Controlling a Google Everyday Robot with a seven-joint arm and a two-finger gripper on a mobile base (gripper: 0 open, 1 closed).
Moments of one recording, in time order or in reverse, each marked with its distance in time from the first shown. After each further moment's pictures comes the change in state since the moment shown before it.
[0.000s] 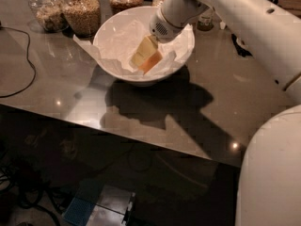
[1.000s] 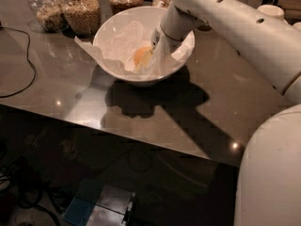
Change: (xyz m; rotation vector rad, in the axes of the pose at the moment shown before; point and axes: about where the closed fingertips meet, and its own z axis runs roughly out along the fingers) arm 0.034 -0.005 0.028 0.032 0.095 0.079
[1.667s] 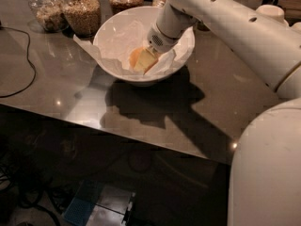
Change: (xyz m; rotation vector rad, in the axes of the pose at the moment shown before) arm -0.011 -0.003 0.005 0.011 -0.006 -0.015
